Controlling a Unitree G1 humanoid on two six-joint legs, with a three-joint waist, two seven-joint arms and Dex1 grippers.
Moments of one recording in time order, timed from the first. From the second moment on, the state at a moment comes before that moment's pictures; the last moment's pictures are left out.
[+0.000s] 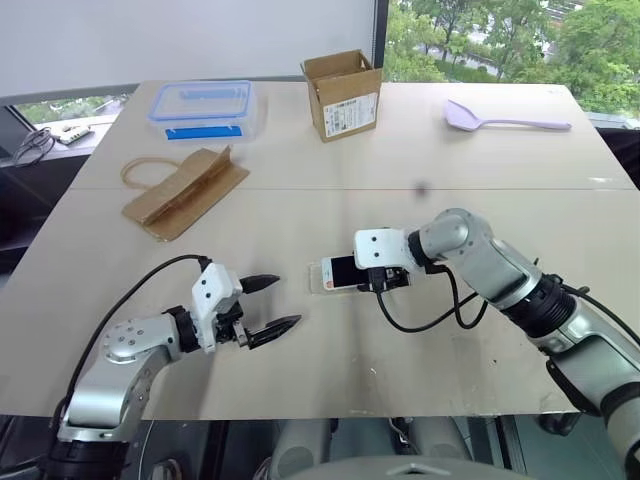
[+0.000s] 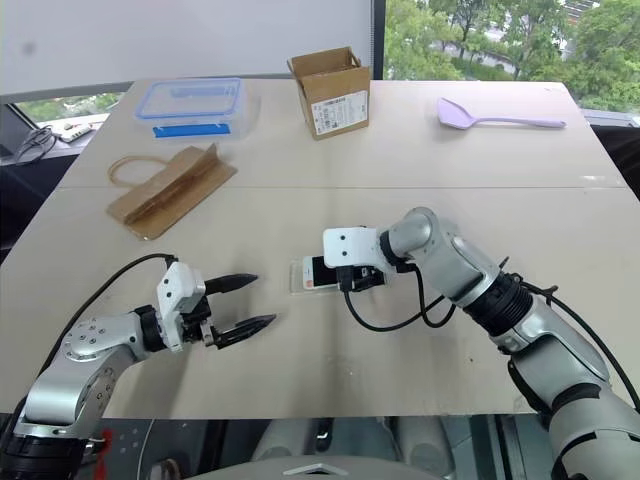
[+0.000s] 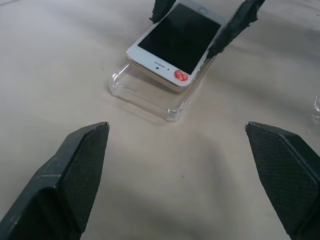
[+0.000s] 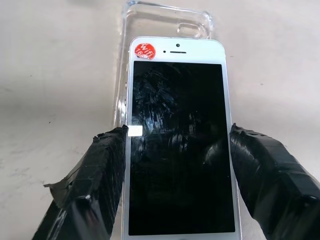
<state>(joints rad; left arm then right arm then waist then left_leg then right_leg) 0.11 0.71 0.13 -0.25 -0.45 0.26 -1.01 -0.83 -0.50 0.66 -0.03 -0.11 0.48 1.11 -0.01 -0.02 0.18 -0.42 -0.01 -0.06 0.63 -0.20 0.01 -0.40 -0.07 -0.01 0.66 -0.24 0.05</state>
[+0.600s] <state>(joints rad) 0.08 0.70 0.10 -0.25 -0.42 0.26 -0.99 -0.81 -0.48 0.64 -0.07 -0.11 0.54 1.17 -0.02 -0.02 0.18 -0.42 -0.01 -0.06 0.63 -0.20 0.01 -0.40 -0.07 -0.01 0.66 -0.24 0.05</state>
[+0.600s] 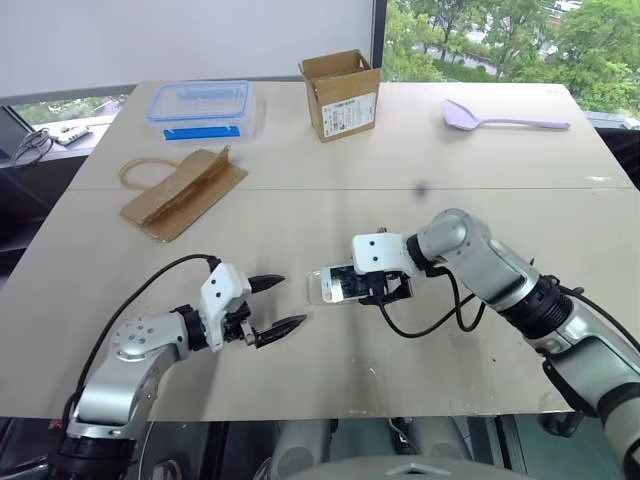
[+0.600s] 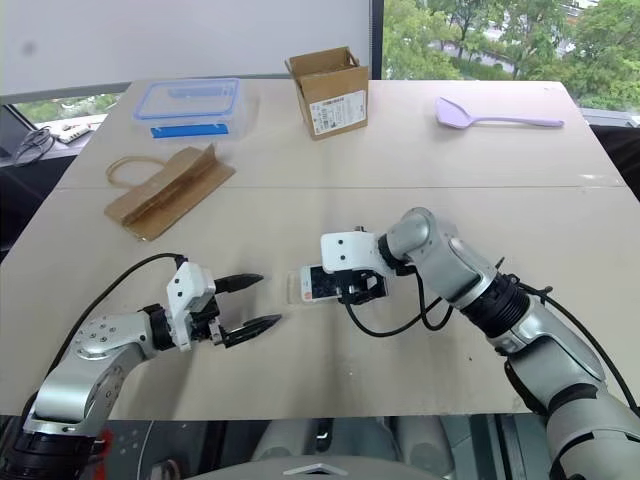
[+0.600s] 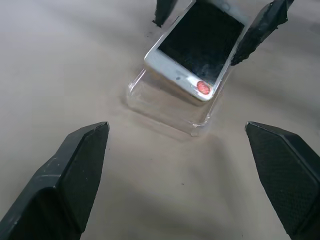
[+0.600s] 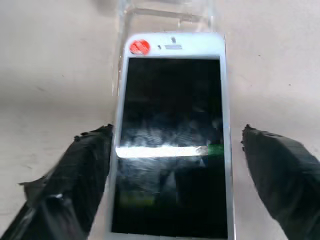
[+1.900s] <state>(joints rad) -0.02 0.68 -0.02 -0.16 -0.35 0.28 -1.03 -0.63 -0.54 0.41 -0.24 0.13 0.69 1.03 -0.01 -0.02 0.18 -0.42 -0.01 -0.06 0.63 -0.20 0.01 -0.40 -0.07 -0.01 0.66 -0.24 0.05</state>
